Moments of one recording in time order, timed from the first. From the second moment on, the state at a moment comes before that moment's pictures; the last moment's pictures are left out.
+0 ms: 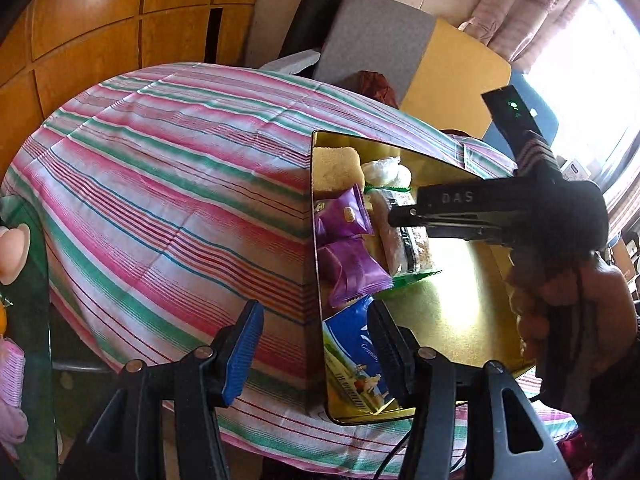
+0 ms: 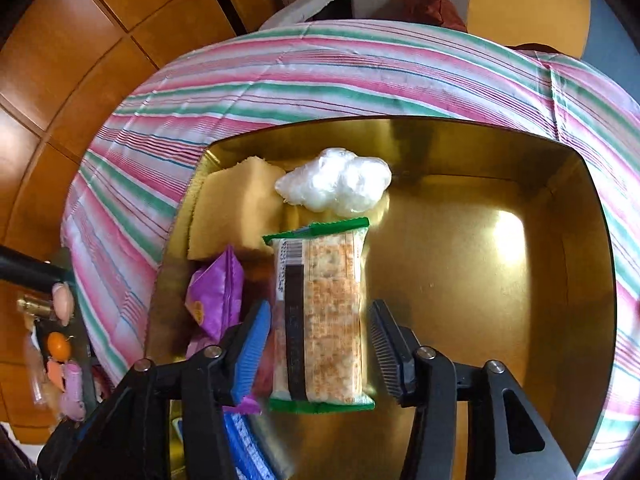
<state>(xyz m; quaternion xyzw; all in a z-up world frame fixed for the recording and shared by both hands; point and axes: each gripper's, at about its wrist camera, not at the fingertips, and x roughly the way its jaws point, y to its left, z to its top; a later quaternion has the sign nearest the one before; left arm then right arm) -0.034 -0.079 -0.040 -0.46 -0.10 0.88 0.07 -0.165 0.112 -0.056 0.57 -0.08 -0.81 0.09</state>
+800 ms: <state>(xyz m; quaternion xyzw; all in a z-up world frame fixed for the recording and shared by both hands) -0.017 -0.043 -0.013 -0.44 -0.05 0.89 0.10 -0.049 0.203 -0.001 0.48 -0.06 -0.87 0.07</state>
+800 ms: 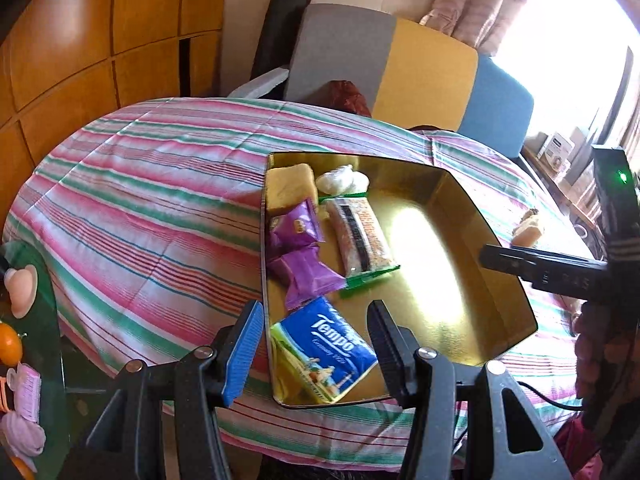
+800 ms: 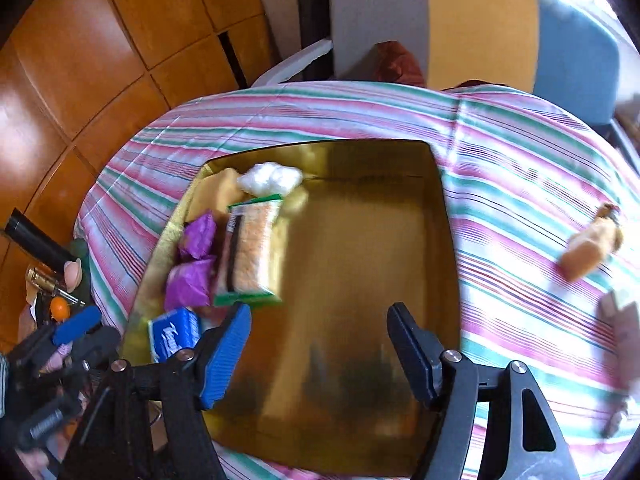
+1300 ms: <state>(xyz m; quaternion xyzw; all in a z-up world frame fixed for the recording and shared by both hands) -0.020 0.012 -0.009 -0.44 -0.02 0.88 0.15 0.055 0.400 0.016 0.45 -0.13 -0.87 -0.14</state>
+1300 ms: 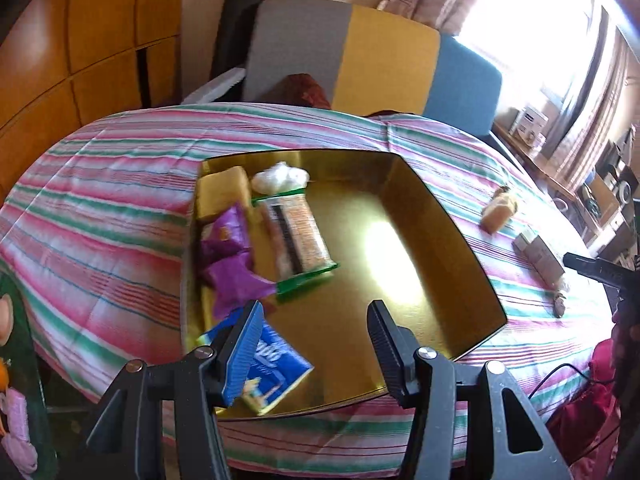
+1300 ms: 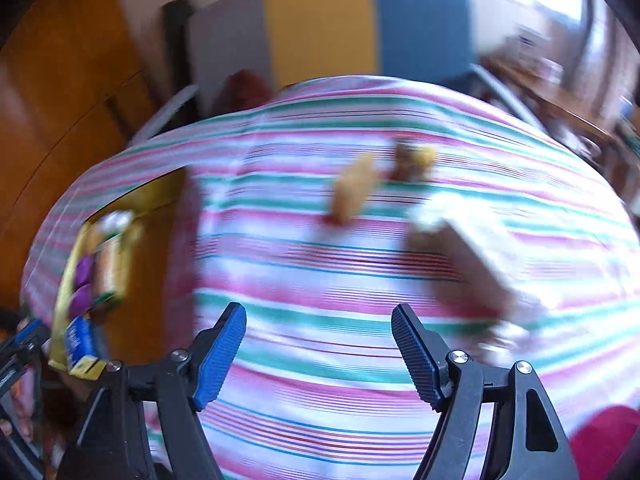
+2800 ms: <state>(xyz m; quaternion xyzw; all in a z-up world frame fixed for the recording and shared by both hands) 0.020 0.362 -0.029 -0.47 0.14 0.73 0.48 0.184 0.545 -0.012 0.26 -0.45 -0.83 -0.21</state>
